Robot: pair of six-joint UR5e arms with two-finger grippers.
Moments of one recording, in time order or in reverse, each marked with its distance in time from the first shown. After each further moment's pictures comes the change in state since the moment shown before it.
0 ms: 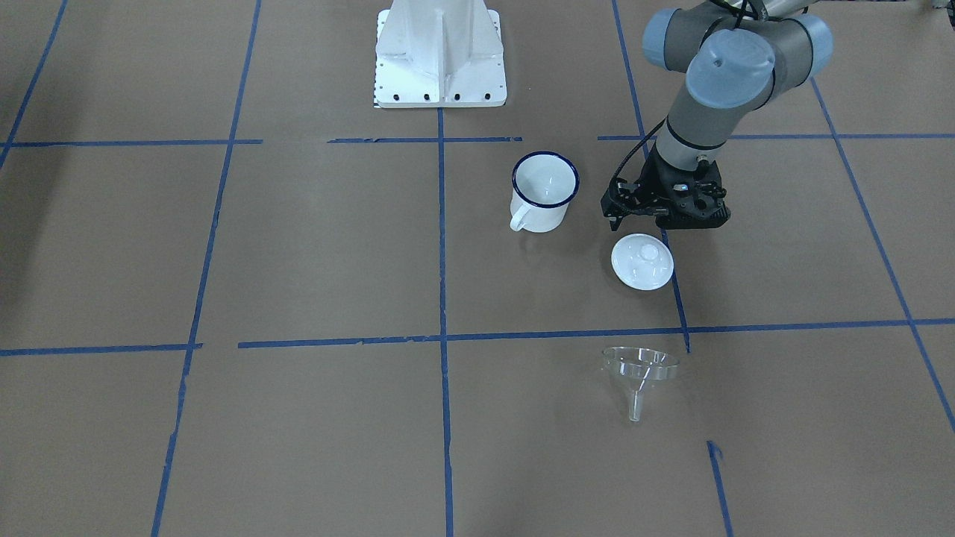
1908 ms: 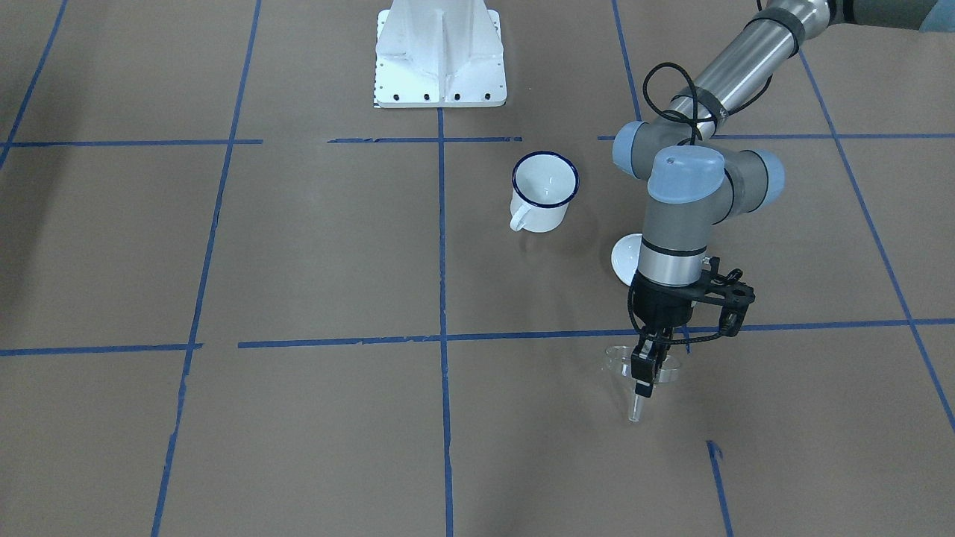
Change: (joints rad) left arm -0.009 -0.222 0.526 -0.560 0.497 -0.917; right arm 0.000 0.000 0.000 0.000 0.000 0.000
